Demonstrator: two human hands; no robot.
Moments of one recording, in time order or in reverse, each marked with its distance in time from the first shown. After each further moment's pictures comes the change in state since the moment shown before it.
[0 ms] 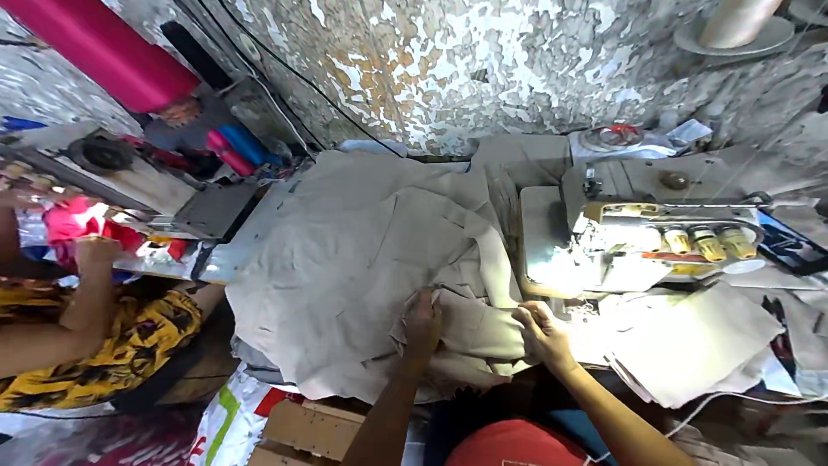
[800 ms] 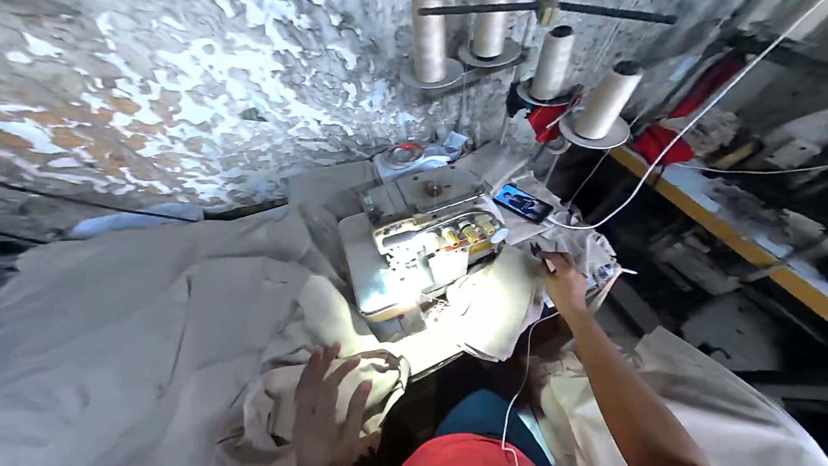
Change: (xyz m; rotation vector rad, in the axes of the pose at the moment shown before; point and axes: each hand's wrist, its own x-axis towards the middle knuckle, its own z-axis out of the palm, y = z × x) left_hand -0.061 0.080 0.010 -0.248 0.050 0.699; right_hand -0.019 -0.003 -0.280 -0.757 0.486 0.583
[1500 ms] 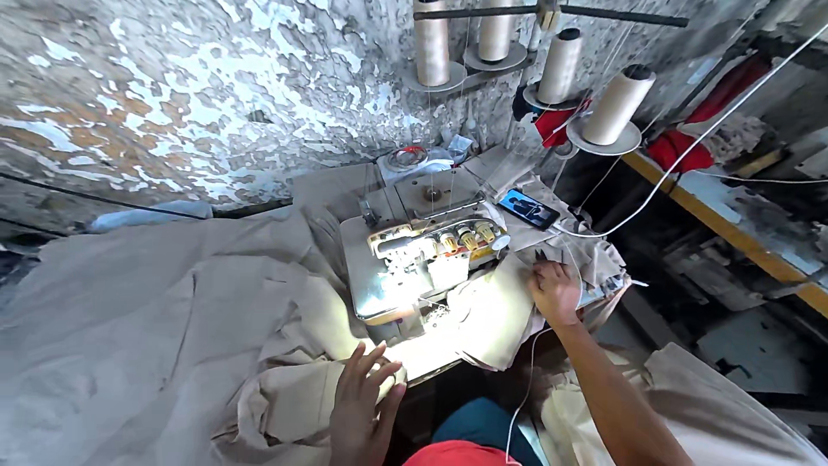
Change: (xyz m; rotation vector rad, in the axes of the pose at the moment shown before) left_hand -0.002 0.014 0.039 -0.108 -0.055 0.095; right_hand 0.003 0.017 0.042 -0.100 0.335 -0.460
